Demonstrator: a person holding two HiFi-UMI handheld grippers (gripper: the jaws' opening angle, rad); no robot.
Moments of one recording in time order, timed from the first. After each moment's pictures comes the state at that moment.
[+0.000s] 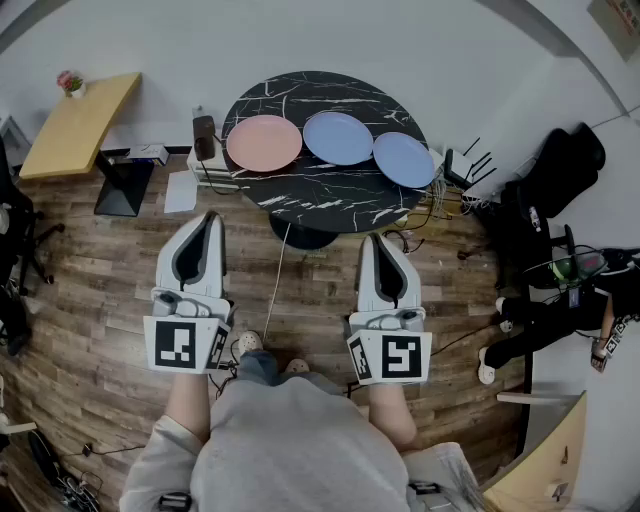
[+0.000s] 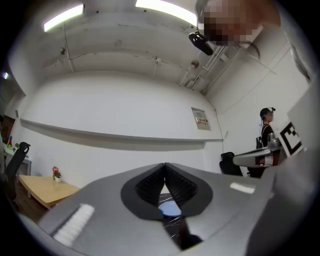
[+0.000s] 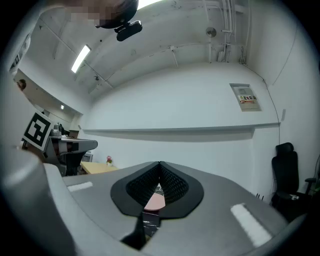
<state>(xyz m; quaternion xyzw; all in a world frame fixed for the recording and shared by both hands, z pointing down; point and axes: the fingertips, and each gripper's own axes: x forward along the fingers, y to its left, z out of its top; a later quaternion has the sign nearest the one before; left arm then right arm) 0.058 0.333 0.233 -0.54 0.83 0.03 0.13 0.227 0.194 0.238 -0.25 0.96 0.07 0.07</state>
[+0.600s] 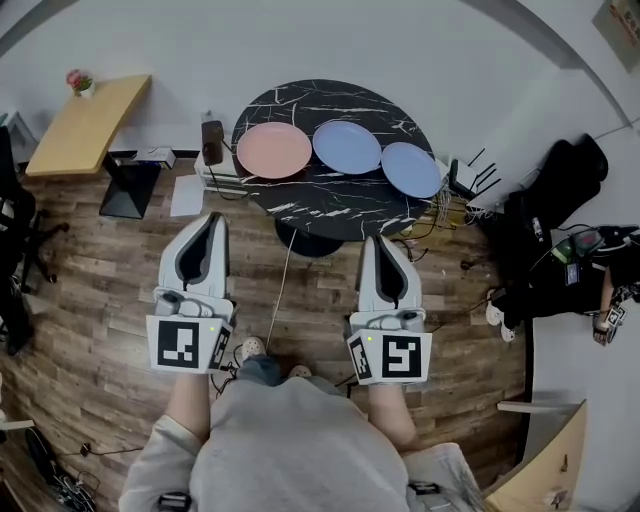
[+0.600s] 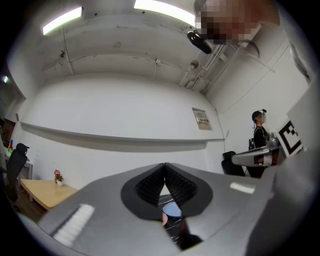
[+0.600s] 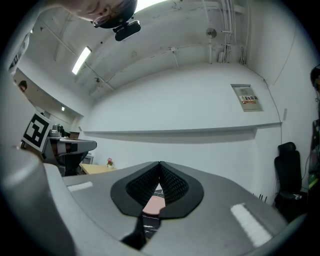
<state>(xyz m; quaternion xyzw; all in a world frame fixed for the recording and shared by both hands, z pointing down) 0.047 0.348 0.226 -0.54 0.83 0.03 0.14 0.212 0.208 0.231 -0.25 0.96 0.07 0.07</state>
